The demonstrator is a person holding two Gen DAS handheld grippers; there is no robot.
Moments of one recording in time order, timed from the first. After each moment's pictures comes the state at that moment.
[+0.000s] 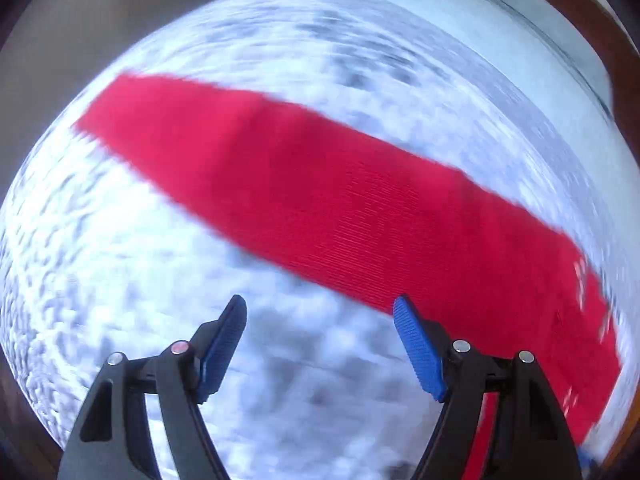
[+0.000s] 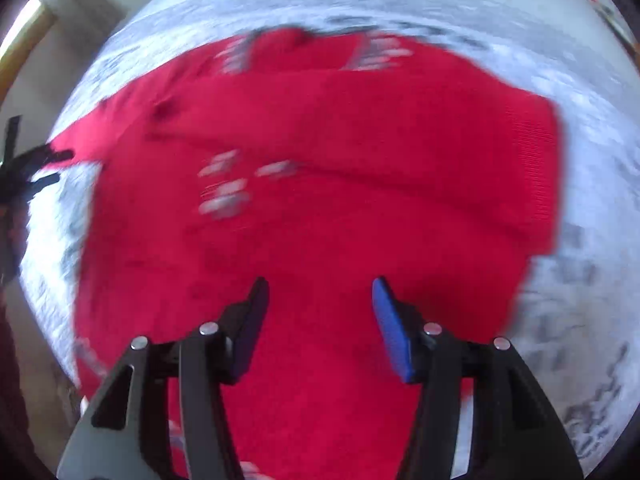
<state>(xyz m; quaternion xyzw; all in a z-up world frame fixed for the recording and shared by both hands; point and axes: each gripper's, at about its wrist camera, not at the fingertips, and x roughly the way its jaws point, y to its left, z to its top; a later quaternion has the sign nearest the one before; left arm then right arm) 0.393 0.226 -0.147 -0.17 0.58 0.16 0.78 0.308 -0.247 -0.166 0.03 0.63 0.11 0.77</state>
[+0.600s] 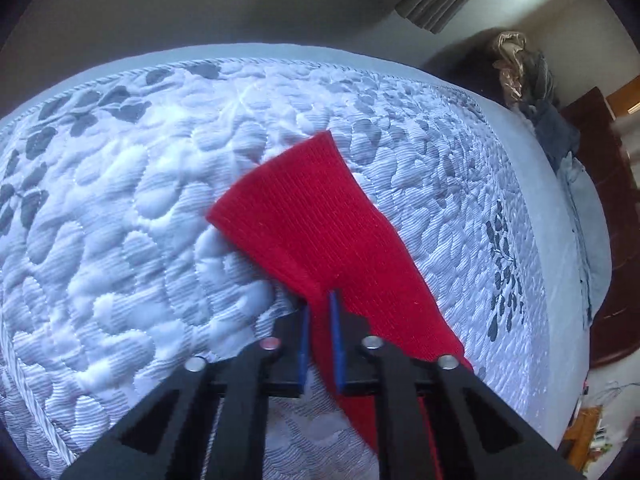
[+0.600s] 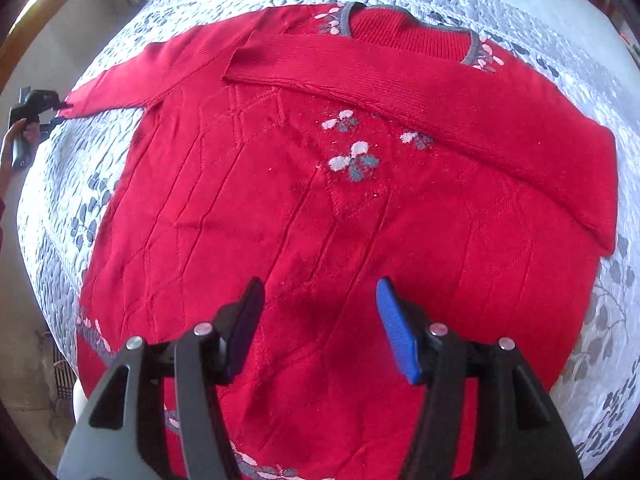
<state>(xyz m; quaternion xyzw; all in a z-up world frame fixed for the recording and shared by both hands) 0.404 0.430 -0.163 -0.40 0.45 0.22 0.77 0.294 -0.183 -0.184 -0.01 0.62 0.11 0.77</state>
